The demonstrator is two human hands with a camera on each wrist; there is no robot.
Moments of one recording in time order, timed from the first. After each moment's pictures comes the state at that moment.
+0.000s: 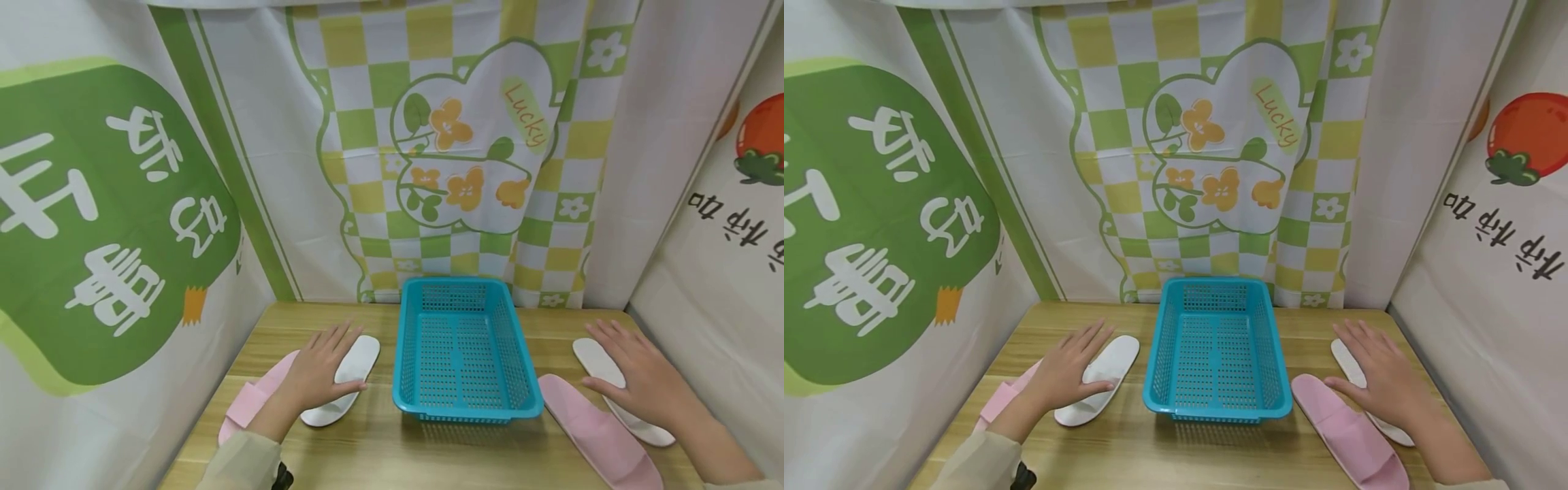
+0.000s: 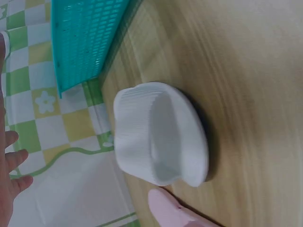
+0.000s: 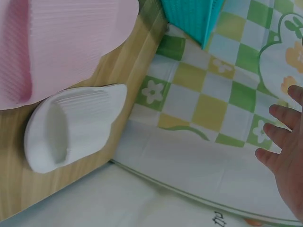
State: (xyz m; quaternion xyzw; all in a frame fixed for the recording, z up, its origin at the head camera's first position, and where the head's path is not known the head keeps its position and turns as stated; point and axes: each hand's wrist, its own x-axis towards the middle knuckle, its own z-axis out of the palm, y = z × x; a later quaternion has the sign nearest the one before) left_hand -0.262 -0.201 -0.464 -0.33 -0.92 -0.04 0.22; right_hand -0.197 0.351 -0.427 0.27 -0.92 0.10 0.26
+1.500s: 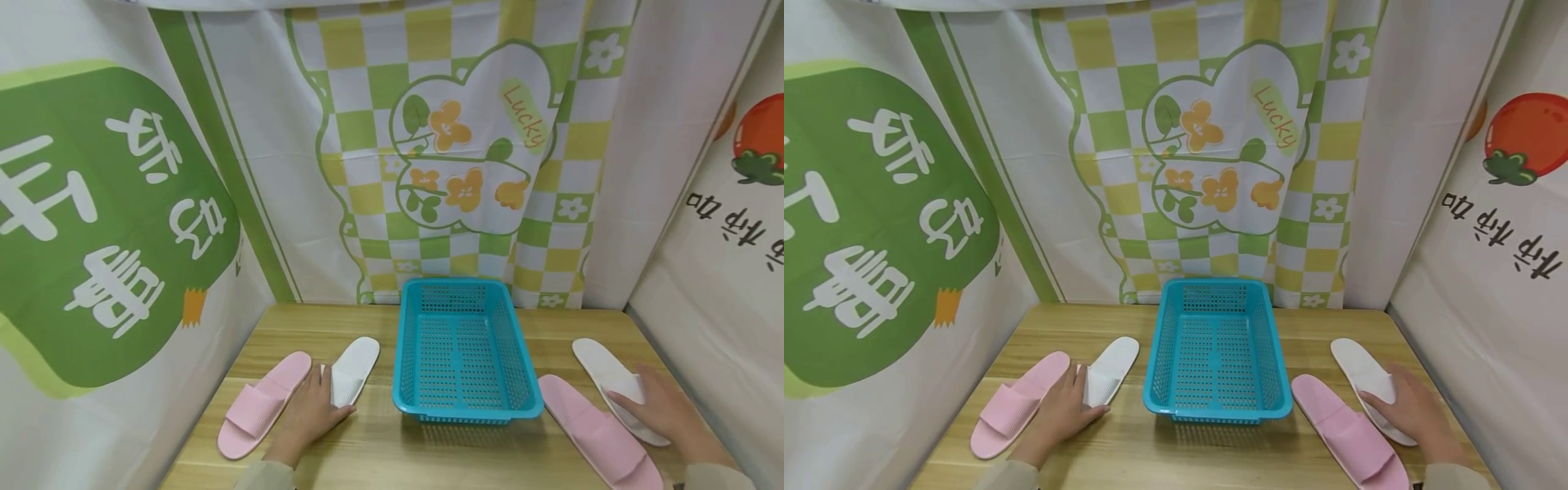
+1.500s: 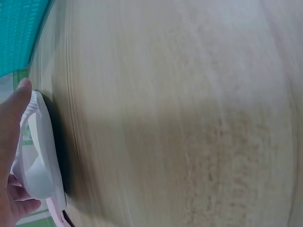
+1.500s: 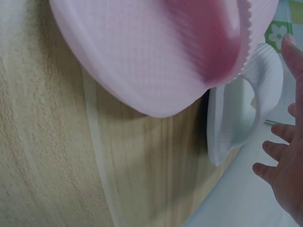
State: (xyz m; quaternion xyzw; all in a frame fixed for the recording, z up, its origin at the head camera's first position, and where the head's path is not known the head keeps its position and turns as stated) left_hand -0.254 -0.215 -0.566 -0.13 -0.97 -0.10 0.17; right_hand -0.219 0.433 -0.539 0.03 -0.98 0.19 0.10
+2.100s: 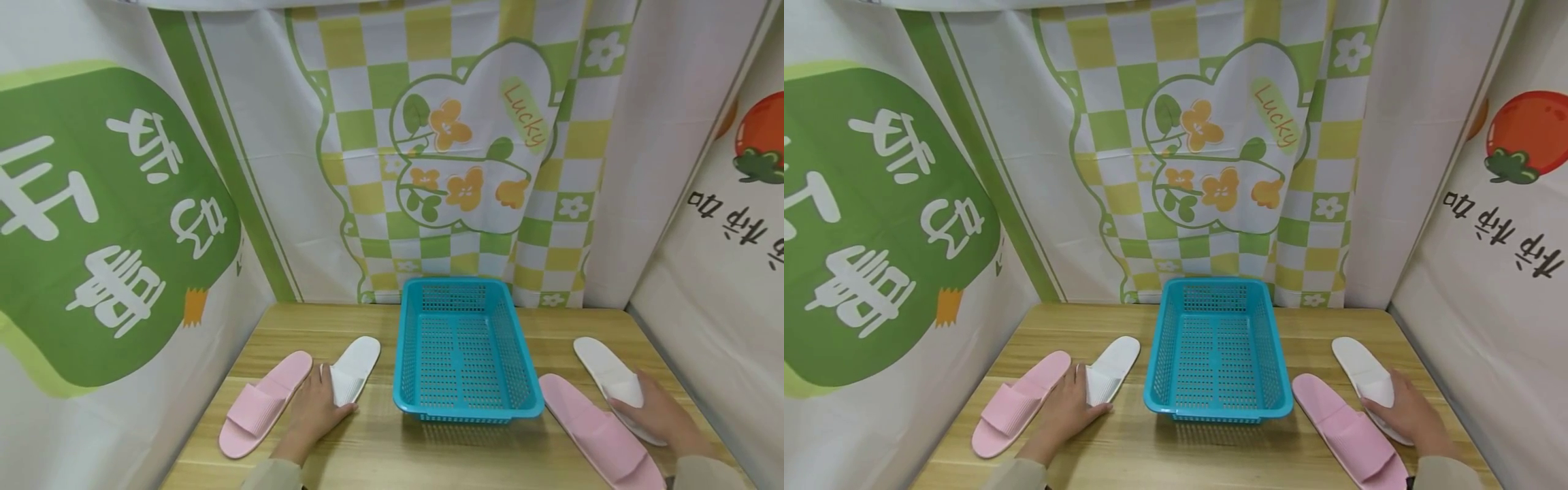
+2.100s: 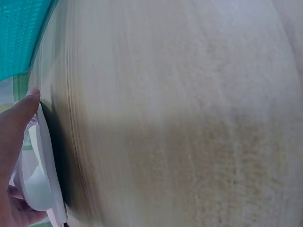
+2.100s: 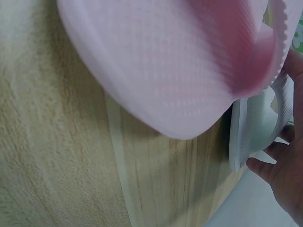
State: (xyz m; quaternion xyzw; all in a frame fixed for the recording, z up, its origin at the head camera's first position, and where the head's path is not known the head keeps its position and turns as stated) left_hand -0.252 -0.205 -0.566 -0.10 -0.97 -0.13 0.19; right_hand -0.226 0.442 -0.560 0.00 -0.98 0.22 0.02
